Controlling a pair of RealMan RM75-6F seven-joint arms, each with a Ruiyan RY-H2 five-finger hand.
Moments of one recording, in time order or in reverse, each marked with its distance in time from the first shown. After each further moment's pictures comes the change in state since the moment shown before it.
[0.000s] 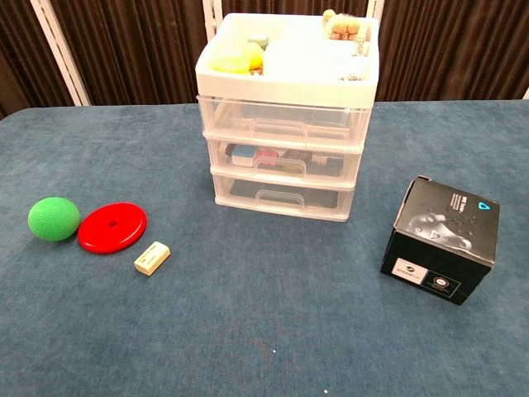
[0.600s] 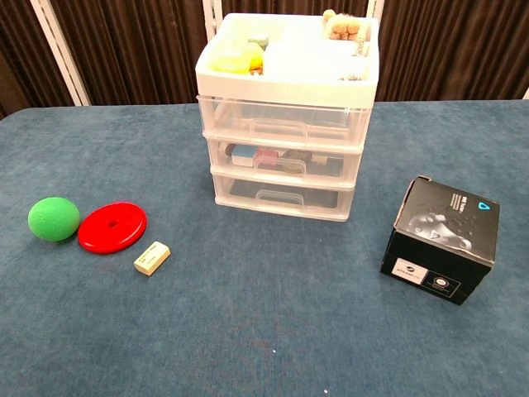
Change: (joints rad) left arm -0.002 -0.002 -0.002 0.005 -0.001 -0.002 -0.006; right arm 0.001 0.005 -0.004 -0.007 -0.009 -0.003 0.017
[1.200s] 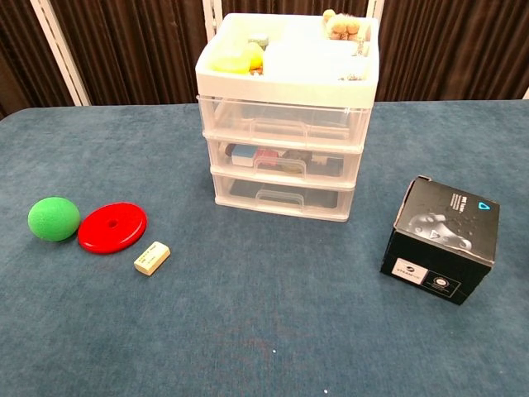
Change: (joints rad) left arm 0.010 -0.007 -0.001 0.001 0.005 0.023 0.010; right arm 0.032 0.007 -0.014 -0.009 -0.134 -0.009 0.259
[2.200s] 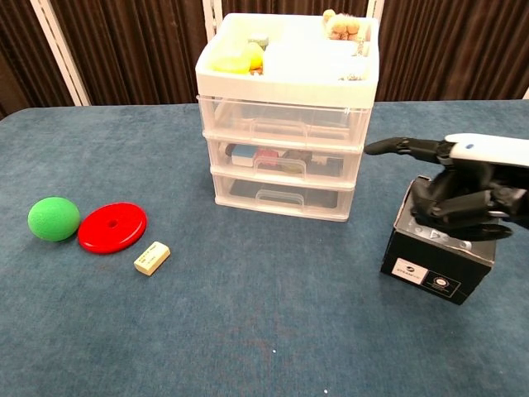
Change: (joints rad) left arm 0.001 0.009 0.001 -0.003 -0.002 -0.007 -0.025; right arm 0.335 -0.145 0.118 -0.326 0.475 -0.441 0.093
